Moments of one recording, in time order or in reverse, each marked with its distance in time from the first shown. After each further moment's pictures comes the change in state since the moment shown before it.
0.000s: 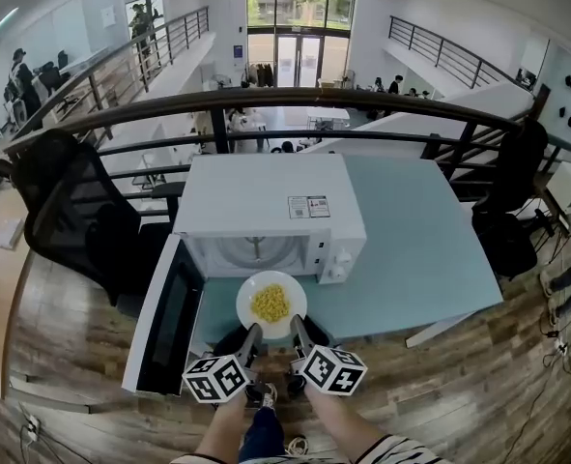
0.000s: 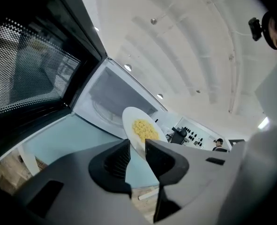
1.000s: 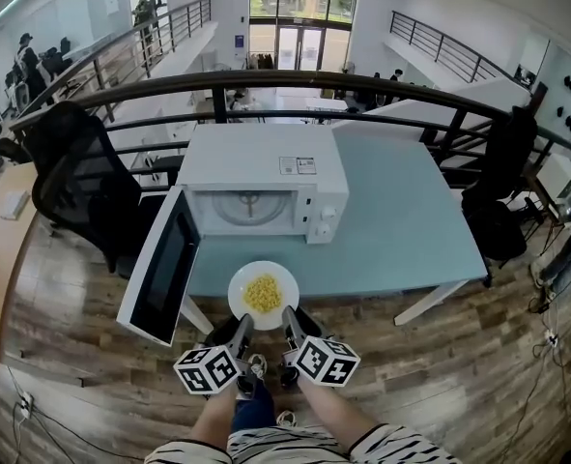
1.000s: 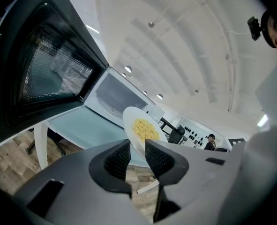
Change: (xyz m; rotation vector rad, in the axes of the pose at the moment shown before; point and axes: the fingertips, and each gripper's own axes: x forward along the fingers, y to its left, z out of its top) left arm -0.095 -0.037 -0.062 0.013 -0.014 0.013; right arm -0.106 0.013 -0.049 -0.006 0.025 0.024
